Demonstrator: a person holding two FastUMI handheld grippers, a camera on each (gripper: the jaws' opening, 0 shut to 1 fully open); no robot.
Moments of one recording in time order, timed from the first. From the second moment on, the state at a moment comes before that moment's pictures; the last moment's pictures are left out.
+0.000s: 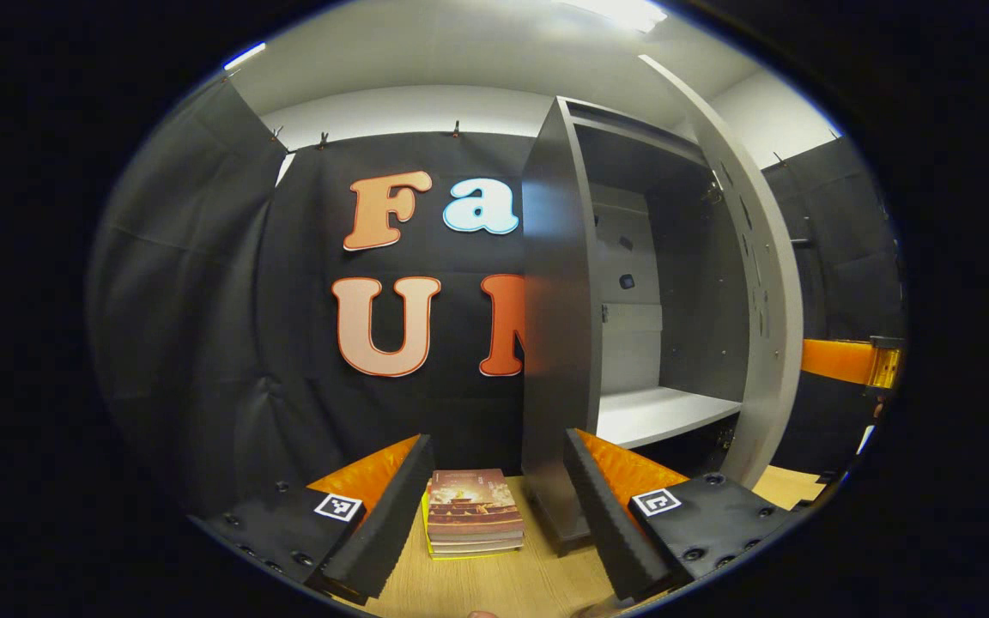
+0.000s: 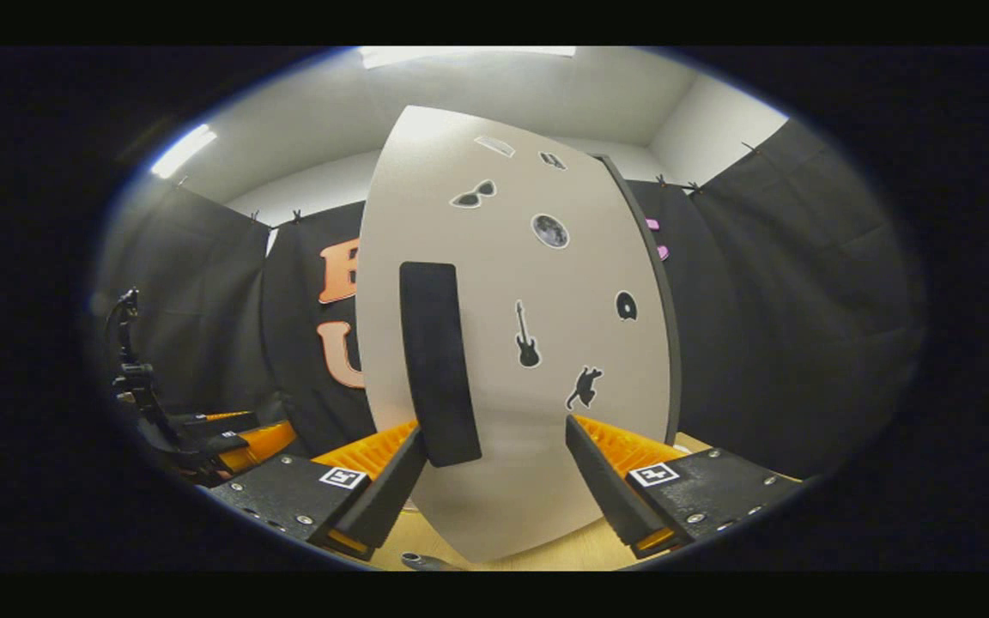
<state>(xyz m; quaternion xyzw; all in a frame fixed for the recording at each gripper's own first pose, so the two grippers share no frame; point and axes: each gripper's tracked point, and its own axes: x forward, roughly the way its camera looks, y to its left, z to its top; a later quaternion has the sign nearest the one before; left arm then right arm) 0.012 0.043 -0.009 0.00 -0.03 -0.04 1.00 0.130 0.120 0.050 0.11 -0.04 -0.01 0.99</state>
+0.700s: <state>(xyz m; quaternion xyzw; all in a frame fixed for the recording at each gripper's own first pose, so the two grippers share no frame) 0.016 0.077 -0.007 -0.02 -0.02 0.00 1.00 0.176 0.147 0.050 0.12 -0.02 0.05 0.99</state>
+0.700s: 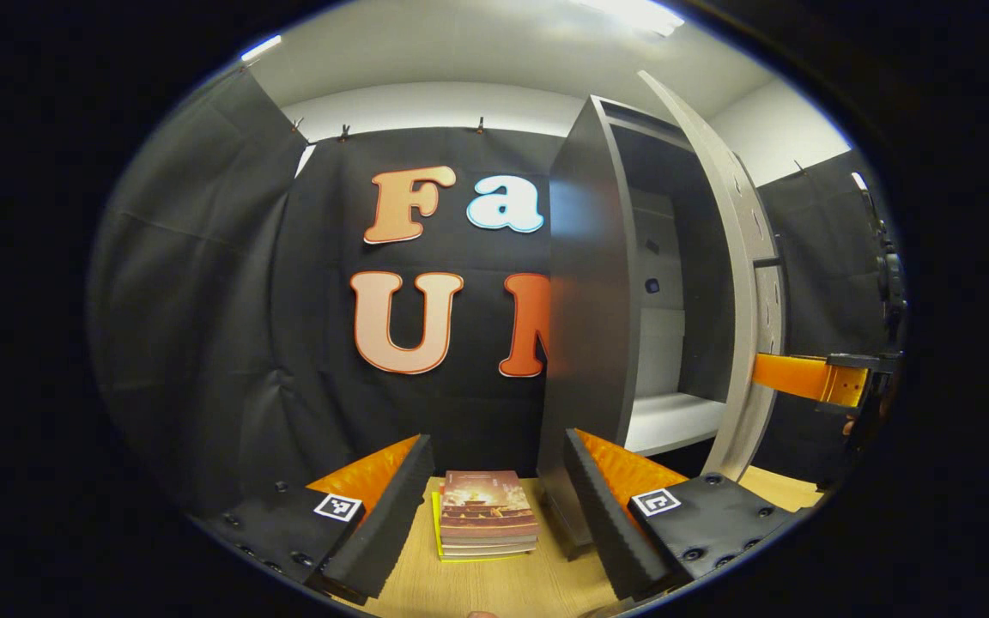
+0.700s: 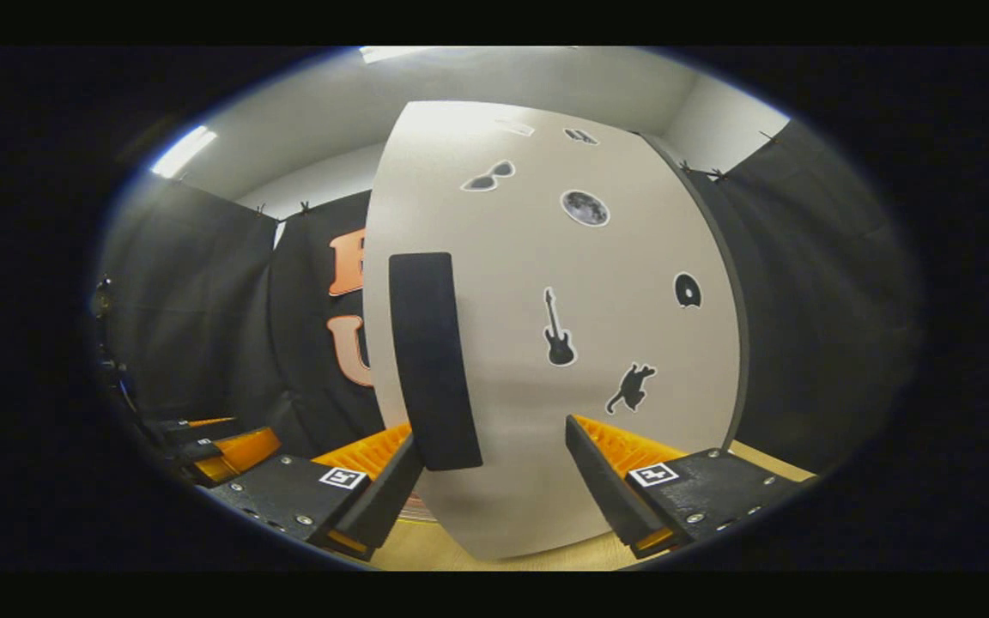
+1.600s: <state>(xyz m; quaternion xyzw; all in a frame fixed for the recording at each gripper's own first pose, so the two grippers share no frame) 0.016 0.088 -0.003 -0.01 -0.02 0.05 1.00 0.200 0.161 0.030 0.13 0.00 0.06 0.99</state>
